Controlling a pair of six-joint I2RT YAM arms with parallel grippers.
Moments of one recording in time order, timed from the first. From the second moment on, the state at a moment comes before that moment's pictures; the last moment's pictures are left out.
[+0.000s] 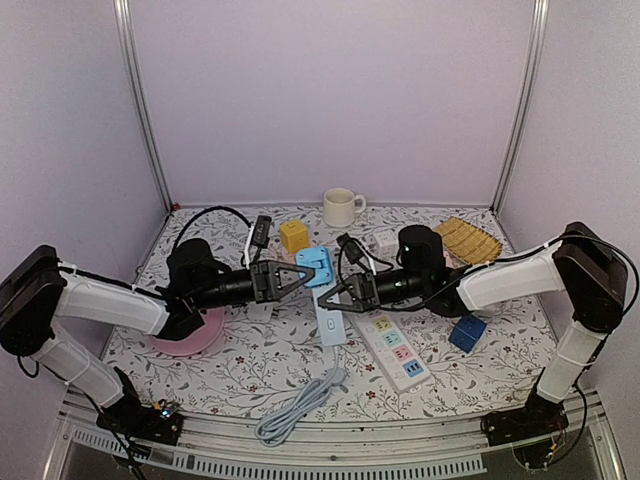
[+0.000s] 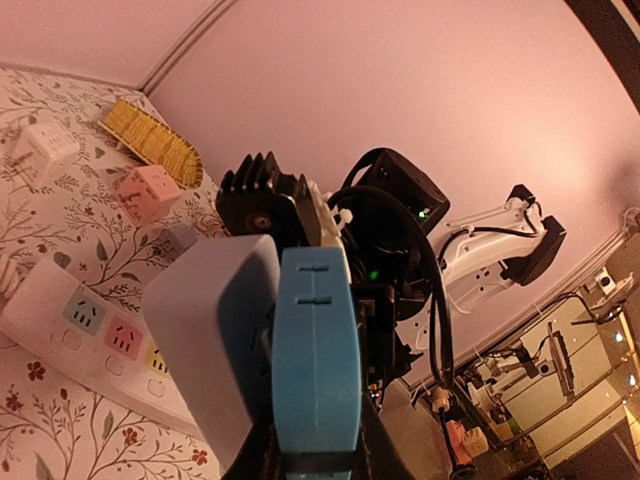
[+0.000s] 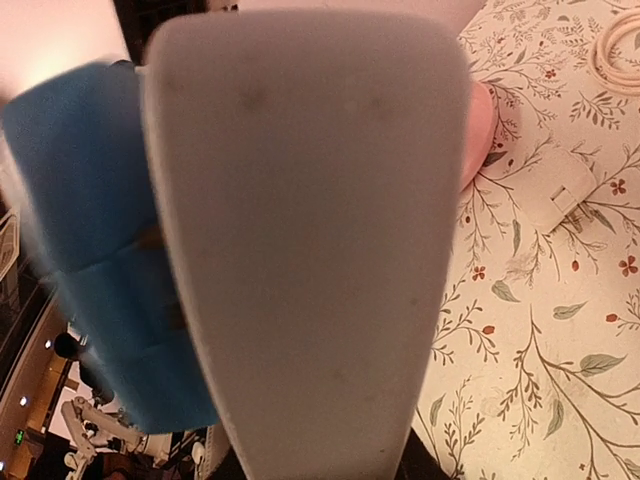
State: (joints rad) left arm -0.83 1.46 0.56 0.96 0.49 -0.88; right arm 0.82 1.74 0.88 0.61 -0.83 0.78
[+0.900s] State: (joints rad) left arm -0.94 1.15 0.45 0.45 0.39 -0.78; right arm 0.84 1.79 1.02 0.19 -0.42 0.68
